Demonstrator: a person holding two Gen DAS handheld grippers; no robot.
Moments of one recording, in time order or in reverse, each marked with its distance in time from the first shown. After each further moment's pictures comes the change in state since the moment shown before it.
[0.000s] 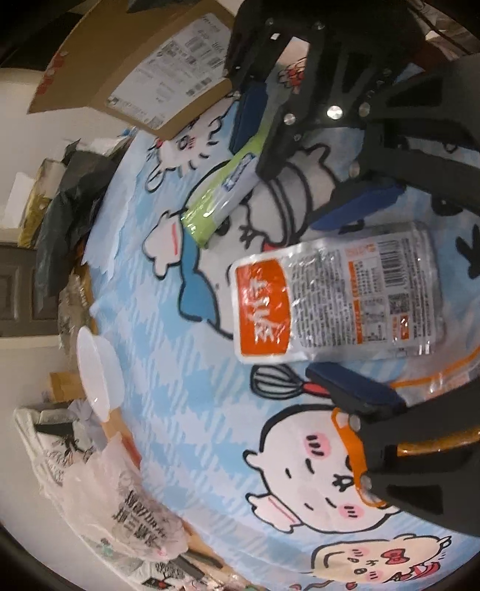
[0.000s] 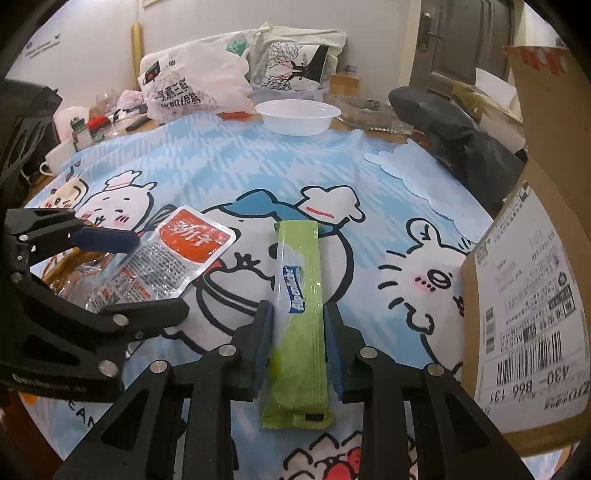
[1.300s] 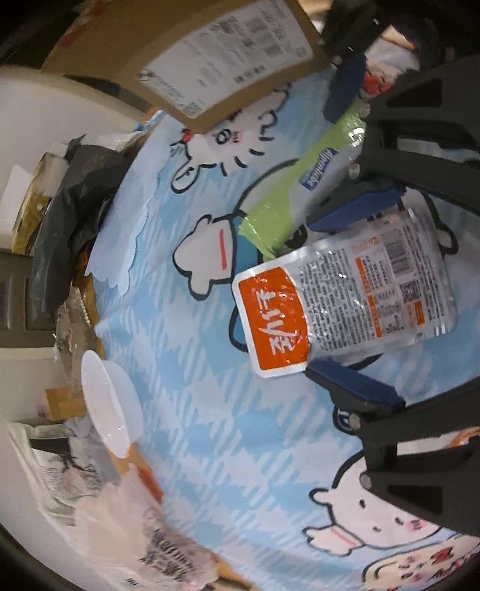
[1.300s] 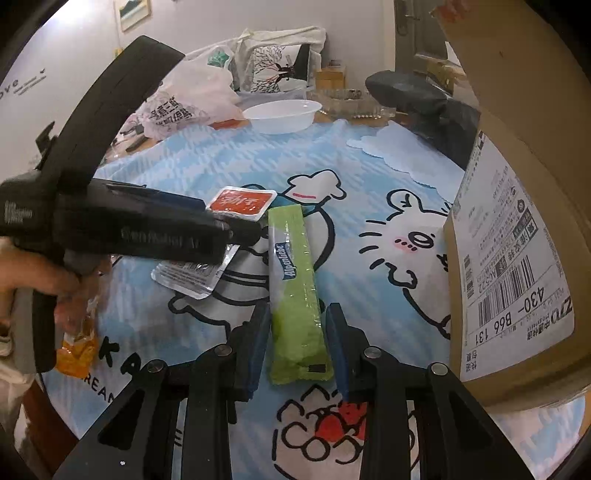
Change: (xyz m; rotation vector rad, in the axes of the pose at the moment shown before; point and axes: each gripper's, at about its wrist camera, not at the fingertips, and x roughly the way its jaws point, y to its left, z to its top) left arm 0.034 -0.009 0.053 0.035 0.037 -0.039; right arm -0.022 -0.019 -0.022 0.125 -0.005 0.059
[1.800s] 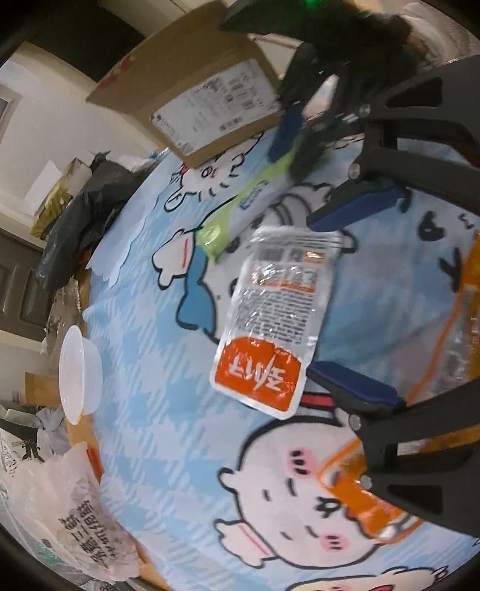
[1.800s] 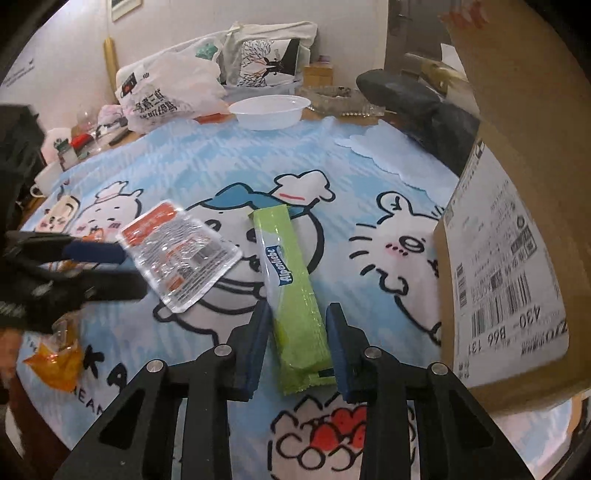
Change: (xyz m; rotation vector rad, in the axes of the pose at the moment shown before) left arm -0.035 0.034 -0.044 -0.152 0.032 -0.197; right arm 0.004 0.004 0.008 0.002 0.025 -0.051
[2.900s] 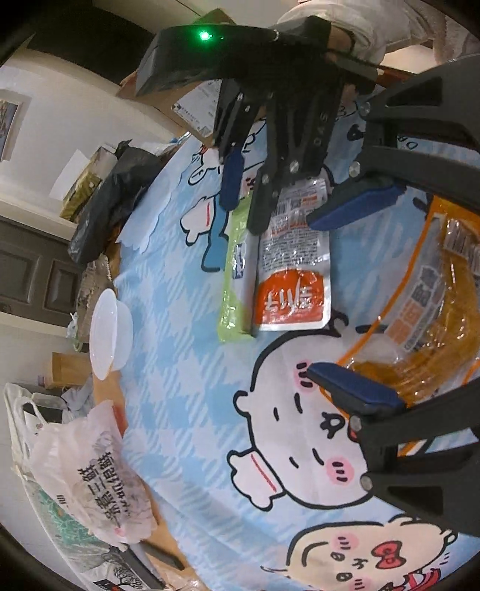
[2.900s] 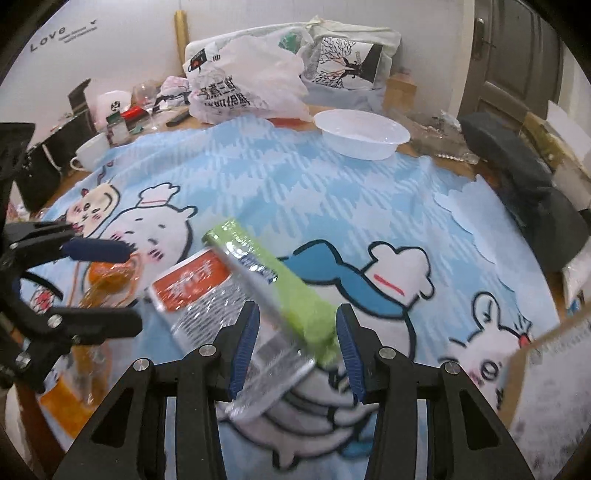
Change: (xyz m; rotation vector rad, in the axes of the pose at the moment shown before) left arm -0.044 0.043 -0.017 0.012 -0.109 0.059; right arm 0.050 0.047 0.068 -0.235 0.022 0.163
